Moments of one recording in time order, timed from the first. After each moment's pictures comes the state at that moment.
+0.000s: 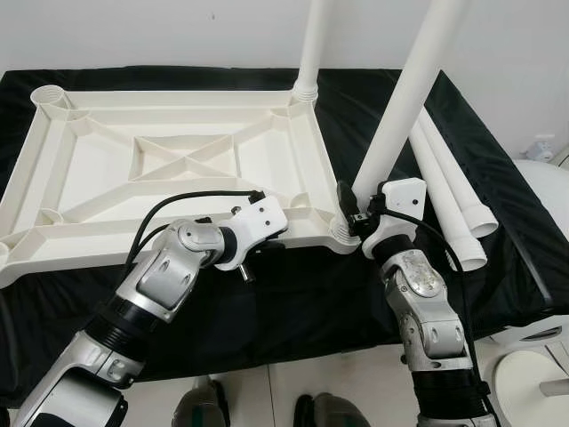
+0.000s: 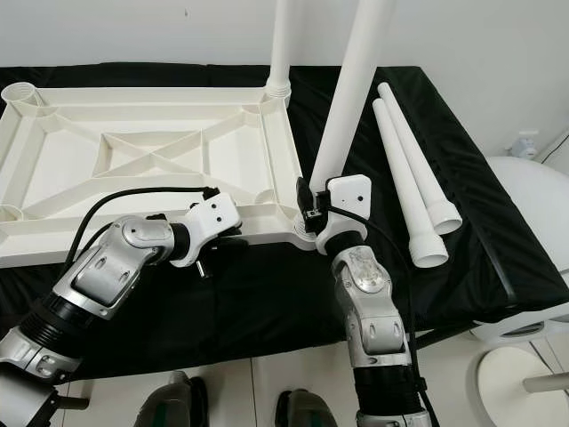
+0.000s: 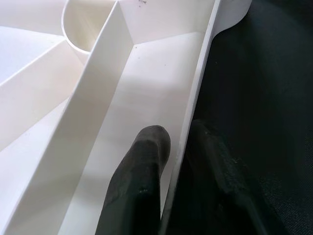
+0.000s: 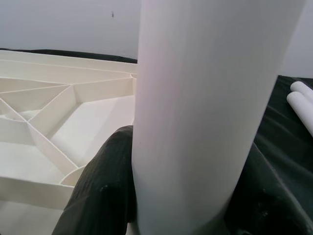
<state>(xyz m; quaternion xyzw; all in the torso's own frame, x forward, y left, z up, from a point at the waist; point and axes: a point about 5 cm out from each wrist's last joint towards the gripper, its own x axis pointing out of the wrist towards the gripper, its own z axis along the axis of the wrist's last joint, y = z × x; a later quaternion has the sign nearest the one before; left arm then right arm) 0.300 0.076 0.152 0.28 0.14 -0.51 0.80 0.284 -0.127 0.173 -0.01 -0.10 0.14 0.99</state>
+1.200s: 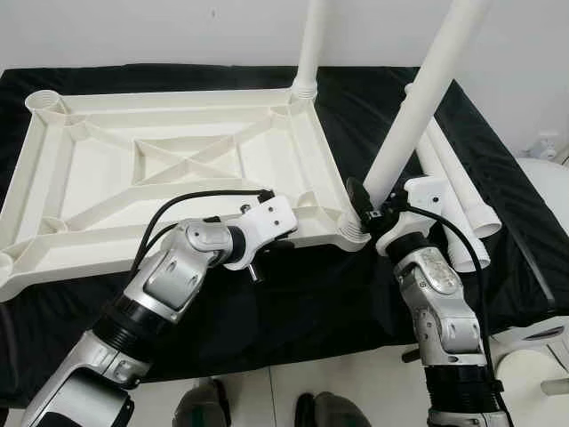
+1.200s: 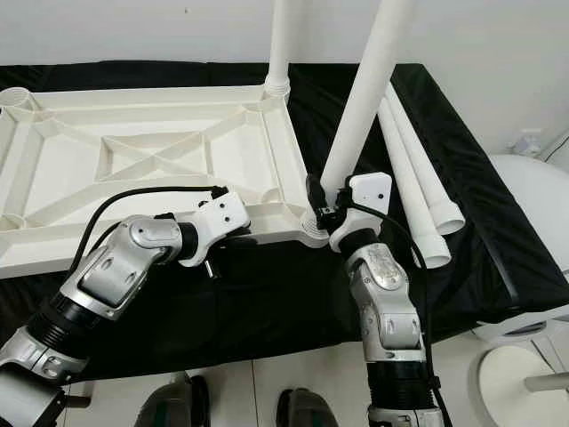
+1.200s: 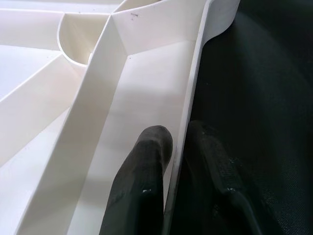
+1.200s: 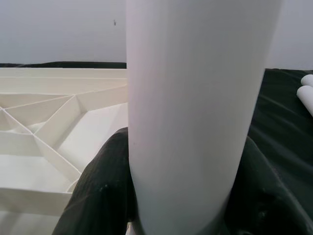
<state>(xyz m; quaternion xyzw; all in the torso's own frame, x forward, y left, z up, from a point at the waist) 0.296 0.066 0.156 0.28 0.13 -0.52 0.80 0.288 -0.144 0.173 0.04 -0.10 0.16 0.98</state>
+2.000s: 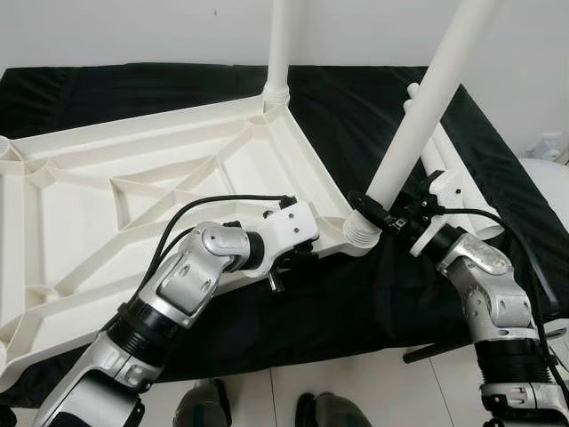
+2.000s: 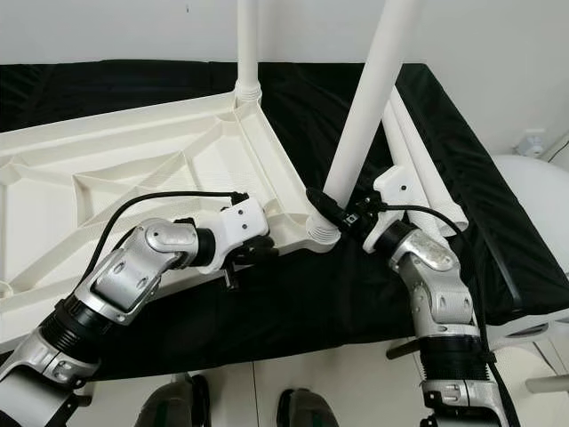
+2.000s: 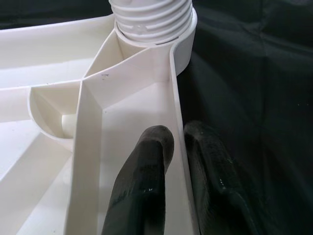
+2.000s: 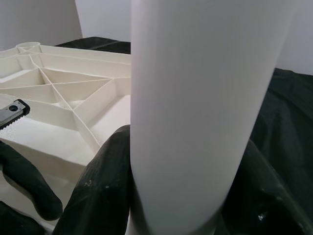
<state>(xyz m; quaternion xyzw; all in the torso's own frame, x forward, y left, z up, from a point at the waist) 0.286 0.048 0.160 0.27 0.11 -0.56 0.78 0.300 -0.179 0.175 -0.03 -0.07 0.39 0.92</state>
